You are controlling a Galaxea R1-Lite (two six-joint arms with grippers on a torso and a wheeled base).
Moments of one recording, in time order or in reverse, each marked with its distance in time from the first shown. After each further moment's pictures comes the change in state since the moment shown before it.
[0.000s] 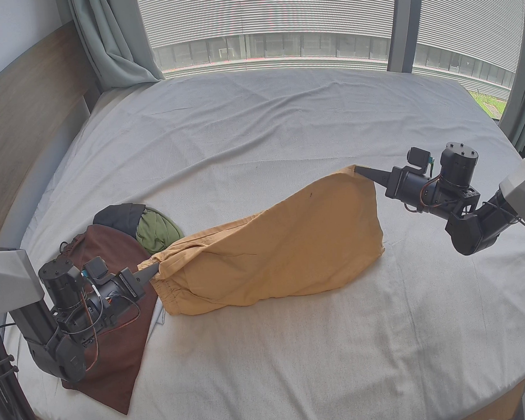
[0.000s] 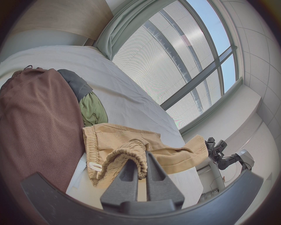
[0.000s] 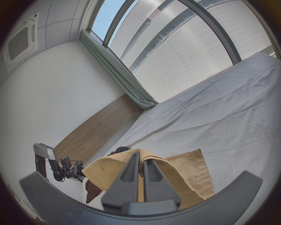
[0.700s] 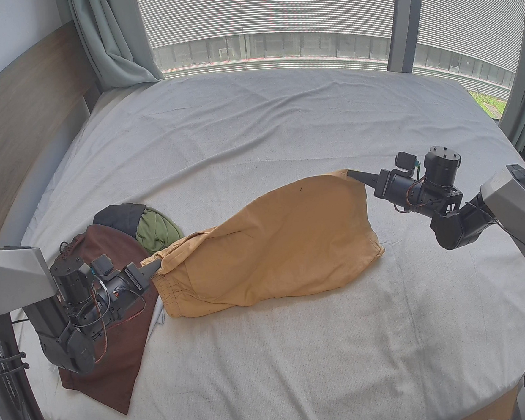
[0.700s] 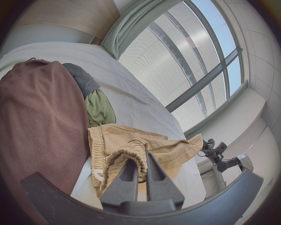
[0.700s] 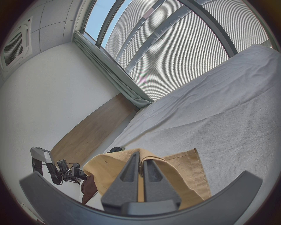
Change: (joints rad) left arm 0.007 0.097 -0.100 0.000 0.036 -0.048; right arm -0.010 0.153 -0.209 0.085 -0.001 0.020
